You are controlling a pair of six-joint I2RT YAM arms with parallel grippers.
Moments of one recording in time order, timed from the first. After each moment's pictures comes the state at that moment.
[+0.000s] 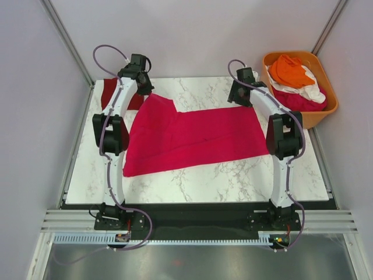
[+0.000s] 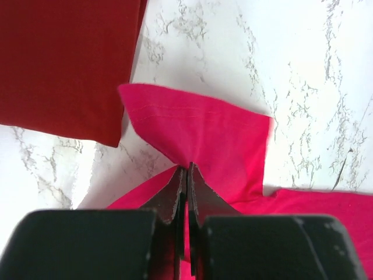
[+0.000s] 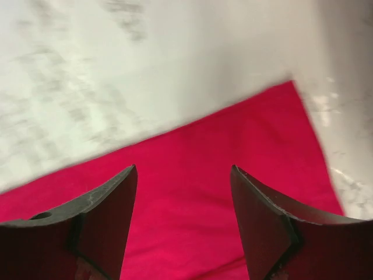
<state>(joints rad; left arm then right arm) -0.15 2.36 2.30 -0.85 -0.10 -0.48 0.21 2.16 1.84 -0.54 0.16 0.46</state>
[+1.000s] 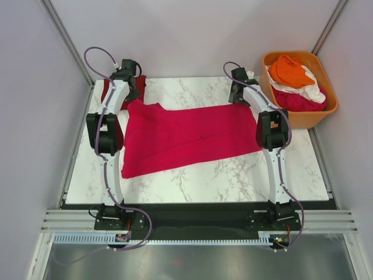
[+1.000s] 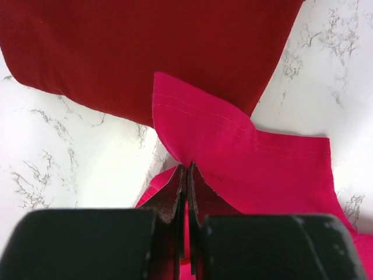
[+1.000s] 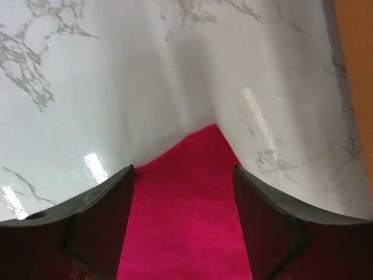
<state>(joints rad) -0.07 2.31 2.16 -0.84 -0.32 -0.35 0.19 2.53 2.25 -0.73 0.41 0.38</state>
